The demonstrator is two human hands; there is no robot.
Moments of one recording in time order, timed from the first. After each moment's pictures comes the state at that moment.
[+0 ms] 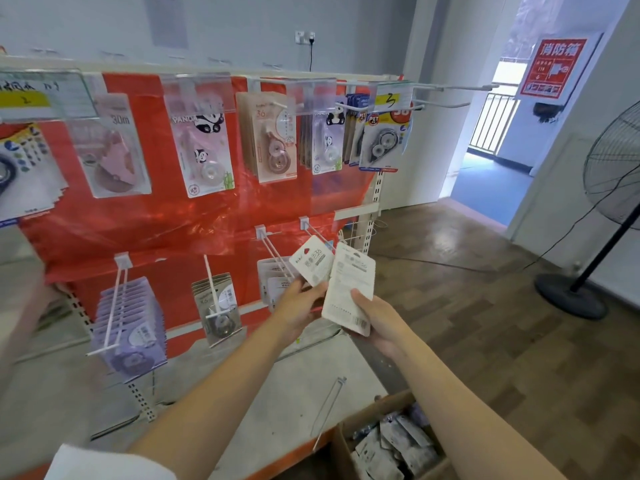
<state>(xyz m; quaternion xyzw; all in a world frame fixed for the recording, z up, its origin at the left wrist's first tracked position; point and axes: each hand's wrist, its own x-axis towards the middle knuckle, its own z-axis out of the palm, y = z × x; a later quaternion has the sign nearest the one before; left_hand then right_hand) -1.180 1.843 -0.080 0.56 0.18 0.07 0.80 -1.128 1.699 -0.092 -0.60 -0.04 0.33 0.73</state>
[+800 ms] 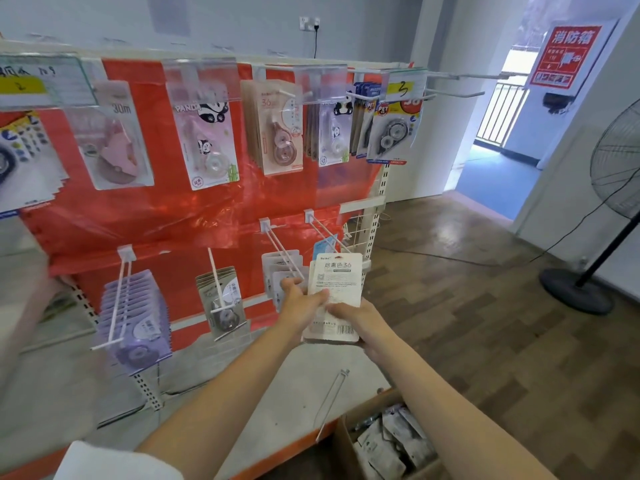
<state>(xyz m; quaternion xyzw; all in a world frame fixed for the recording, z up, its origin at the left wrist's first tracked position) -1.180 1.847 -0.091 0.66 0.29 0.10 0.69 -1.145 1.729 -0.099 -0.68 -0.08 0.29 0.67</state>
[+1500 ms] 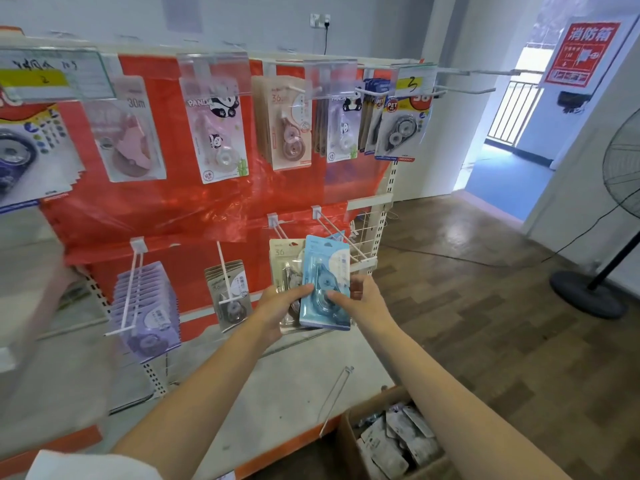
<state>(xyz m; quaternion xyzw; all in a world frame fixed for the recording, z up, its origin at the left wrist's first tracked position) -1.215 1.881 -0.095 0.58 0.27 0.08 0.76 -1.140 1.736 -0.095 -0.76 -0.15 0.16 0.61</state>
